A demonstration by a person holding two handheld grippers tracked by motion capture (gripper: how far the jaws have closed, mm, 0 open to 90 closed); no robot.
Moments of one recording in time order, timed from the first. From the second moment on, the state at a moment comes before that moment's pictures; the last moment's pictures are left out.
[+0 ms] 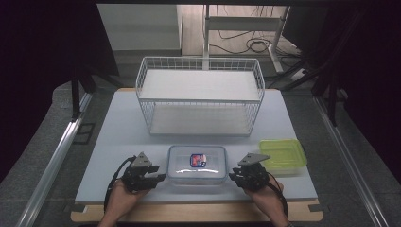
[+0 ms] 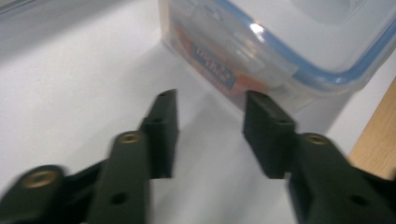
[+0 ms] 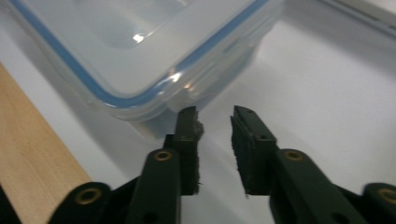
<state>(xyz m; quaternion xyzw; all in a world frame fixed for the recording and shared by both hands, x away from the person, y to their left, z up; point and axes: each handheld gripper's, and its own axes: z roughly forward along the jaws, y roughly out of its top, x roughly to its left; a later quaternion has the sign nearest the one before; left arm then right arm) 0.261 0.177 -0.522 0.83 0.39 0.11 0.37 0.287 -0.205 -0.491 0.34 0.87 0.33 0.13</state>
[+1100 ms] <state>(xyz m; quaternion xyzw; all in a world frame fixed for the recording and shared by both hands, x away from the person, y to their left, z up) 0.270 0.186 -0.498 0.82 0.38 0.09 0.42 0.301 -0.211 -0.475 0.35 0.83 0.43 0.10</state>
